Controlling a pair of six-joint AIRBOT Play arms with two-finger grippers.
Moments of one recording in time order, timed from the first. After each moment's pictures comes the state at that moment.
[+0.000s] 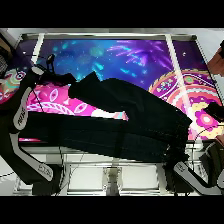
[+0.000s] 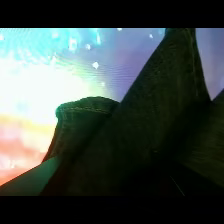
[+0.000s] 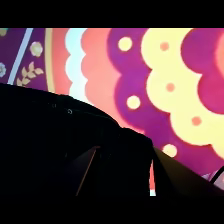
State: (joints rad) left arm 0.11 -1.85 1.56 0.86 -0.88 -1.11; right arm -0.83 -1.05 0.91 -1.16 1.08 1.18
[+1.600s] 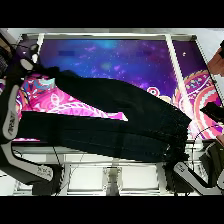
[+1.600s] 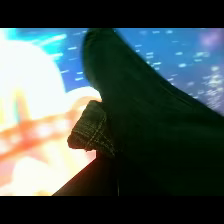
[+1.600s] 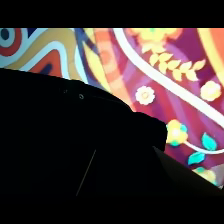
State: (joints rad) left arm 0.17 -1.64 1.57 1.35 -0.90 -1.42; right arm -0.82 -1.05 0.91 -1.12 1.15 1.18
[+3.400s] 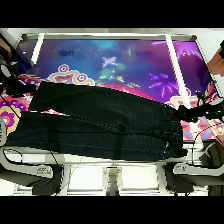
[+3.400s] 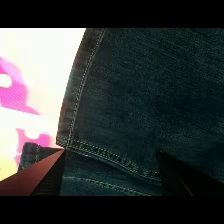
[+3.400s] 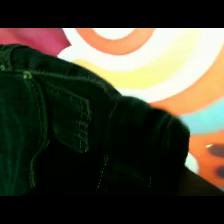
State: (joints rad) left arm 0.33 -1.58 1.49 1.65 -1.20 -1.42; right arm -0.54 -1.45 0.90 -1.12 1.08 1.24
